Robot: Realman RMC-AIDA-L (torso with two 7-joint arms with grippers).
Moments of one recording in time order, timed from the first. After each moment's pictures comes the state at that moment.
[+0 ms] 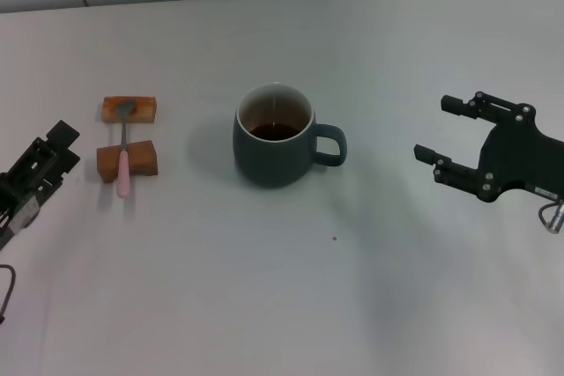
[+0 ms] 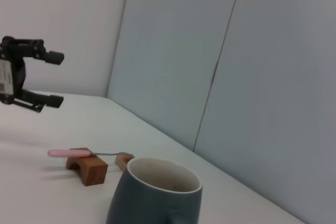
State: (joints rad) left arm -0.26 -2.06 0.01 0.16 1.99 1.66 -1.62; right arm 0.22 2.08 -1.02 -0.70 -1.47 -1.37 0.72
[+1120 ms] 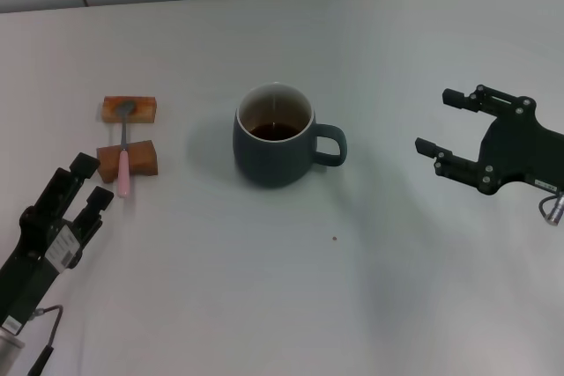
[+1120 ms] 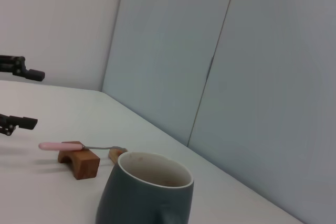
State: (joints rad) left arm -0.18 -2.07 -0.07 -0.13 1.99 1.53 -1.66; right arm 0.23 2.08 -1.01 -0.70 -1.48 -1.34 0.72
